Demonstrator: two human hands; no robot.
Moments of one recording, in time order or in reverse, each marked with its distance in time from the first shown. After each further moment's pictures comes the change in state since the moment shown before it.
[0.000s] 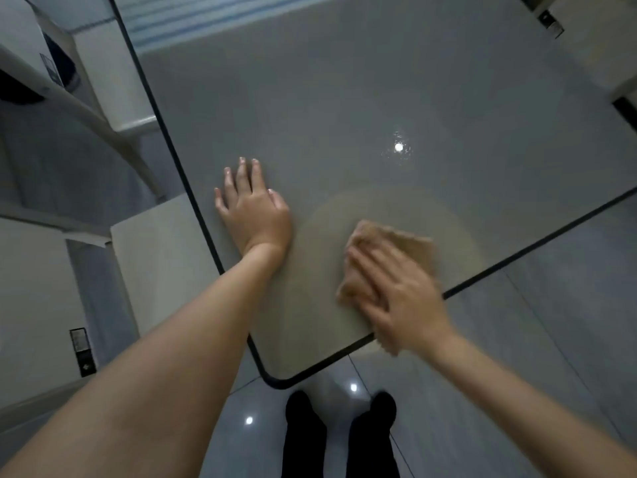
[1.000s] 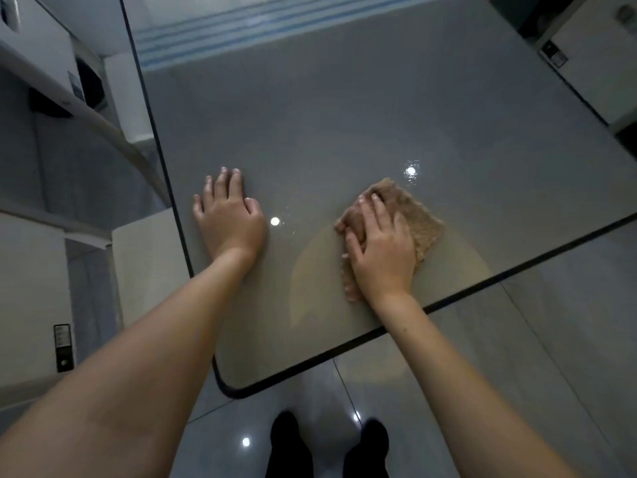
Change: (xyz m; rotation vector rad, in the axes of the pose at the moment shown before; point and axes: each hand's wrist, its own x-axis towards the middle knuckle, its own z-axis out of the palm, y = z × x) left_hand -0.003 0.004 0.001 -0.016 0.043 -0.021; right_hand 0.068 0.030 -0.004 0.025 0.216 0.439
